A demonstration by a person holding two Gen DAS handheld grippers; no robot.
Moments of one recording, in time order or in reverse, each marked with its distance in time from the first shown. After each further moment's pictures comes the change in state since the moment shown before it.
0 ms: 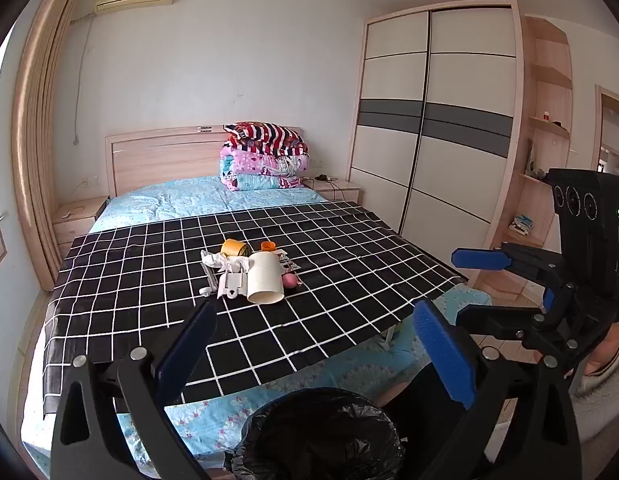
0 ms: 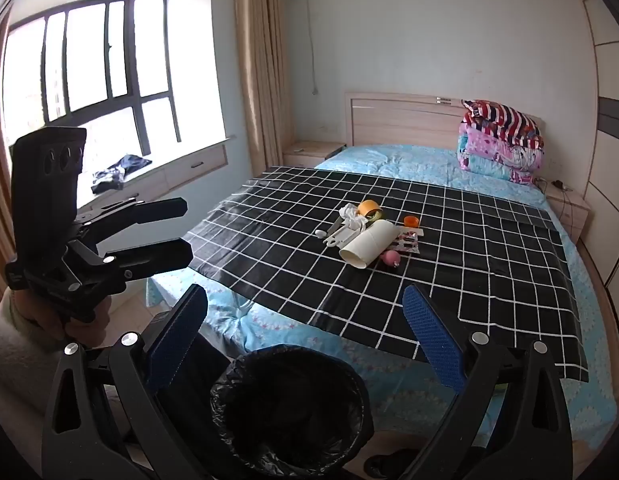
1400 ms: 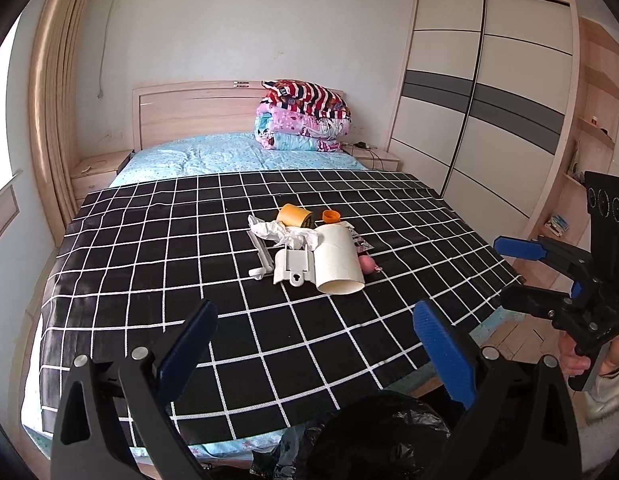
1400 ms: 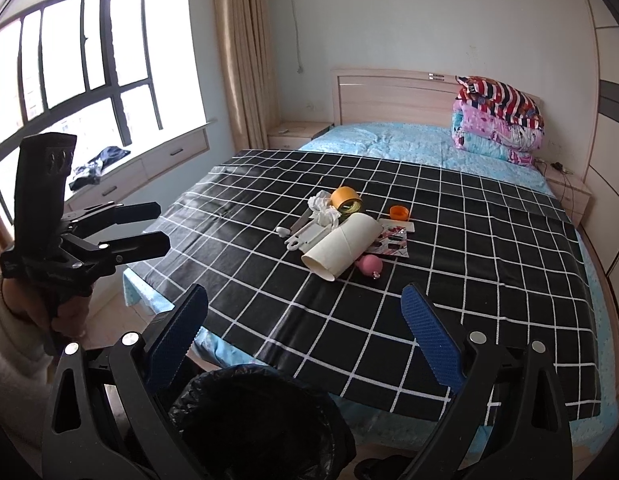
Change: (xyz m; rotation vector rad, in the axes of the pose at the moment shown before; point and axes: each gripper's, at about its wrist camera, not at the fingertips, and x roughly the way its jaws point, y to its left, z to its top) left arm 0.090 0.093 0.001 -0.103 0.140 0.085; right arm 0.096 -0.055 0.020 0.036 0.085 -0.026
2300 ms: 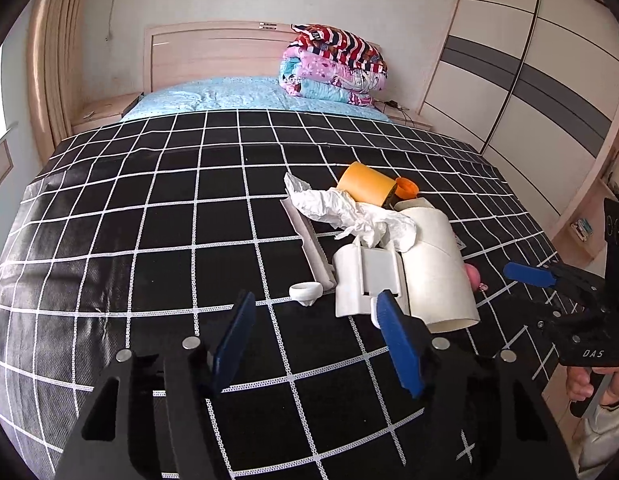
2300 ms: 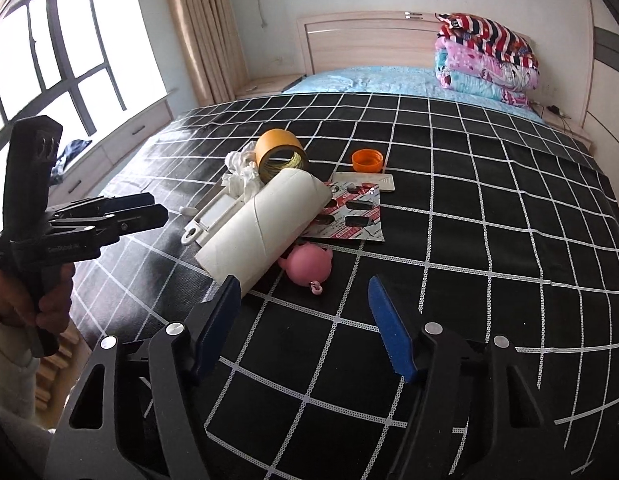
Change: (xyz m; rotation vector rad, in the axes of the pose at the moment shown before) left arm 0.142 0.064 0.017 -0.103 0.191 0.031; right arm 0.123 -0.065 0.001 0.112 0.180 -0.031
